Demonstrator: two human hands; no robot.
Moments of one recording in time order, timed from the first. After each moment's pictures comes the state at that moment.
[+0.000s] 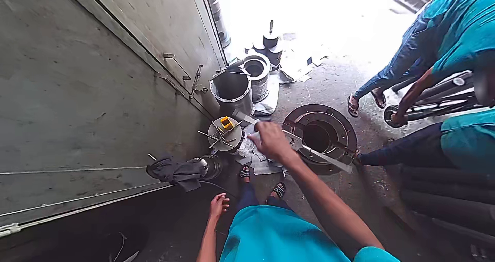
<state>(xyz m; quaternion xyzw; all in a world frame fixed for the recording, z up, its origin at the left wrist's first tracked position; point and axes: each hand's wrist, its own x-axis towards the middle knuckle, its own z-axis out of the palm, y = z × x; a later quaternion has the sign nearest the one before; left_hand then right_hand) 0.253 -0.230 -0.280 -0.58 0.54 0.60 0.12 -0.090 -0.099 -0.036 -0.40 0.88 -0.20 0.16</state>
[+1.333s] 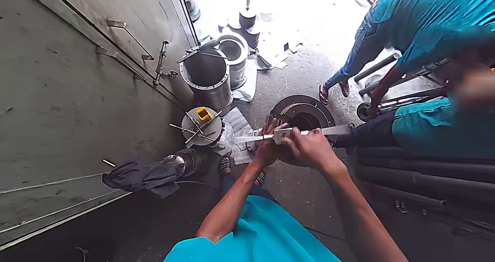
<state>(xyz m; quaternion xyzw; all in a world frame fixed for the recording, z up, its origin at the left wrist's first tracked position) -0.051 -0.112 -0.172 0.04 0.77 0.62 -0.13 -0.104 0.011 0.002 -0.32 0.92 0.01 0.21</state>
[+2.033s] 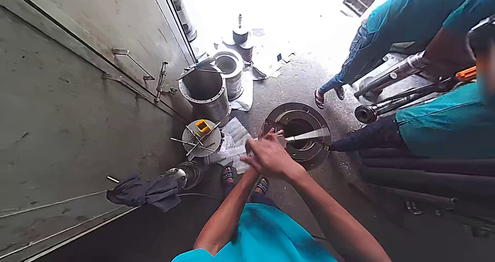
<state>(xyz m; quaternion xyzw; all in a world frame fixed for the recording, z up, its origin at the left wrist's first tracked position) -0.086 -0.121 -0.125 -0.15 0.79 0.57 0.14 -0.080 -0.058 -0.005 -0.44 0.86 -0.16 0.21</state>
